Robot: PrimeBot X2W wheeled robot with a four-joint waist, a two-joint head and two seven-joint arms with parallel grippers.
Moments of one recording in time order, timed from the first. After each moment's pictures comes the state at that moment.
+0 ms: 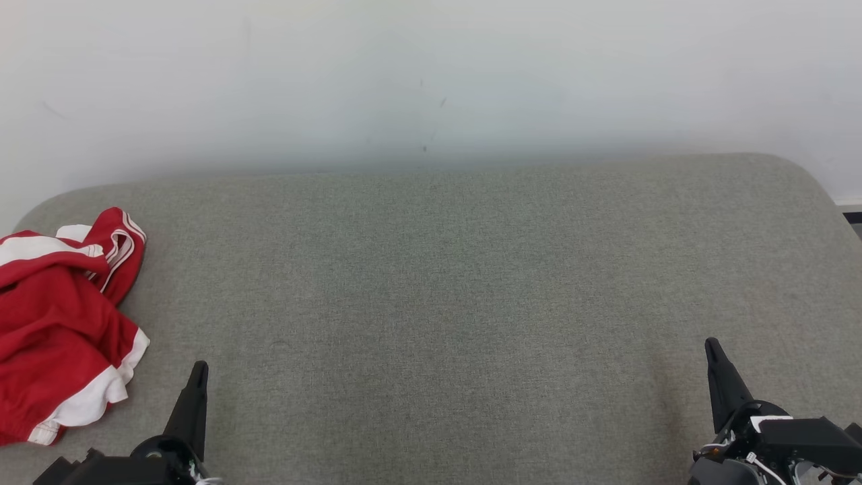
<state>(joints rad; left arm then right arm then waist) -0.10 0.05 0.11 0.25 -1.61 -0.13 0.11 -0.10 -0.05 -0.11 0.24 1.61 0.13 0.11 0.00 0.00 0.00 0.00</state>
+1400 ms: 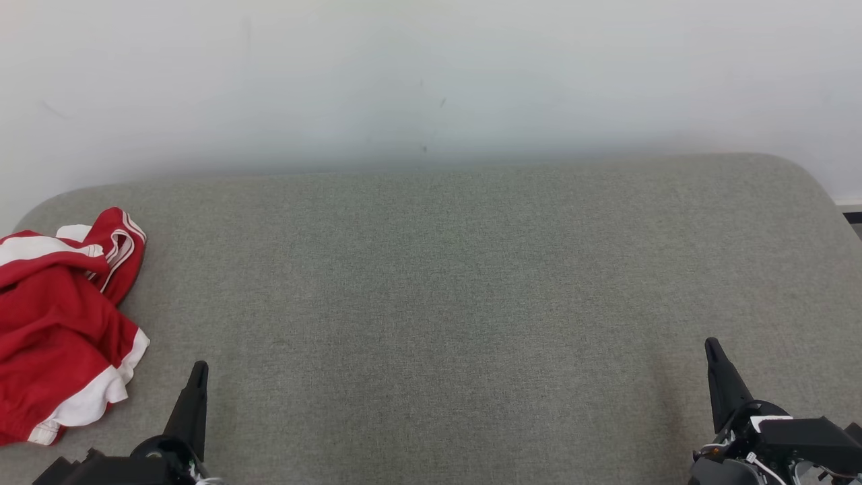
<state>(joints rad) -0.10 0.05 0.11 0.25 -1.61 -0.13 0.11 -0.10 -0.05 -0.11 0.24 1.61 0.13 0.11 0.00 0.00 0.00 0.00</state>
